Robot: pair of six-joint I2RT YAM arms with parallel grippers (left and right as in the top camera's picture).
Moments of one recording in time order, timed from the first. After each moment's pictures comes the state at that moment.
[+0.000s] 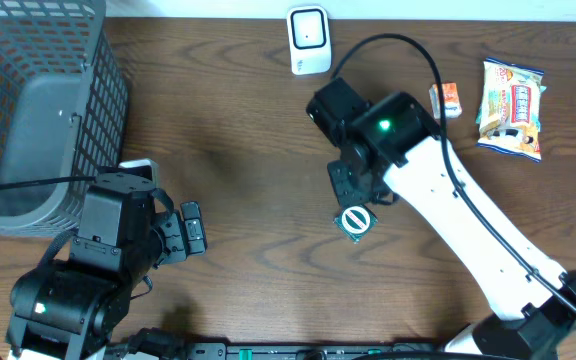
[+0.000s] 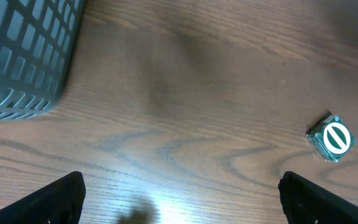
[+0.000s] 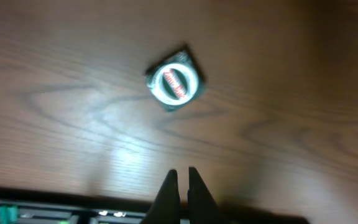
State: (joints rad) left arm -0.29 0.89 1.23 -1.31 -0.11 -0.41; right arm 0.66 1.70 1.74 -1.55 0.12 0.39
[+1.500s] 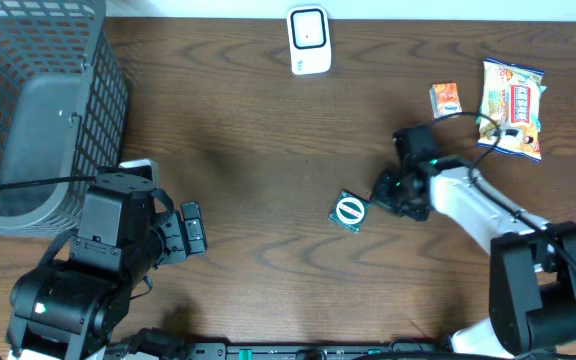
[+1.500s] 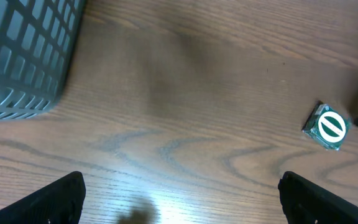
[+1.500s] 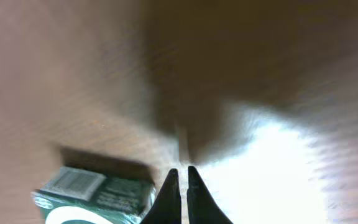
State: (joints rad) left arm -0.29 0.89 1.23 -1.31 -0.11 -0.41; right arm 0.23 1.71 0.93 -0.59 -0.18 0.69
